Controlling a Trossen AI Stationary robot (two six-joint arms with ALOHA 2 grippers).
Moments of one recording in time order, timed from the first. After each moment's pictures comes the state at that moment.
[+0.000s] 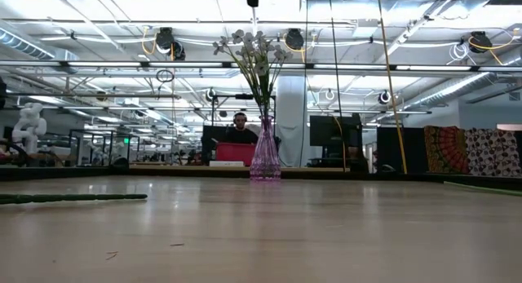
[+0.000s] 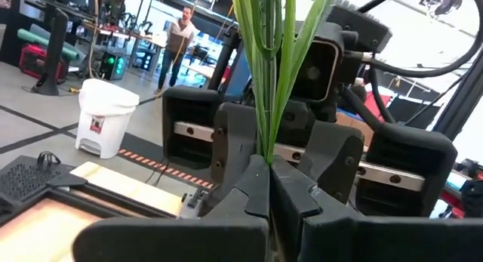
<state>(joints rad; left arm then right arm) 0.08 1.50 1.22 0.43 0.06 -0.39 0.04 1.23 1.19 -0.09 0.27 0.32</state>
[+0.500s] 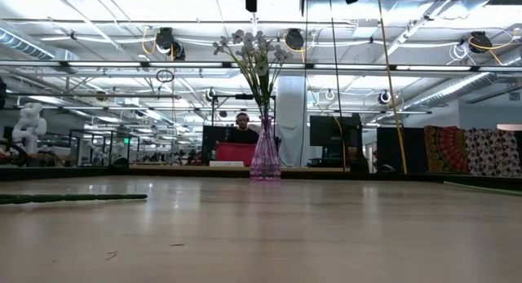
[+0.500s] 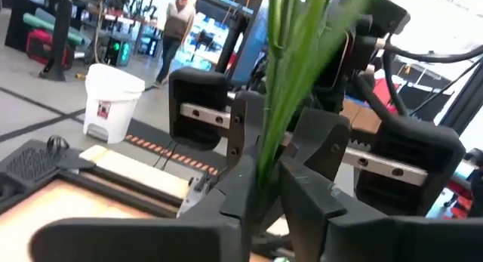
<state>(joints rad) 0.08 1.50 1.22 0.37 0.06 -0.39 0.04 1.23 1.19 -0.15 0.29 0.31</state>
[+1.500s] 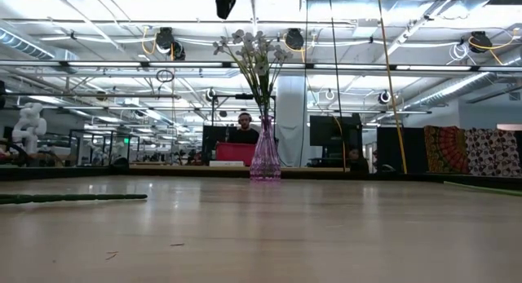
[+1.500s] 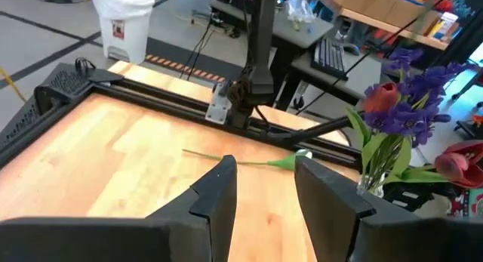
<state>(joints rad) 0.09 1.37 1.22 -0.10 0.11 -0.27 0.62 1.18 1.60 -0.64 0.91 0.51</state>
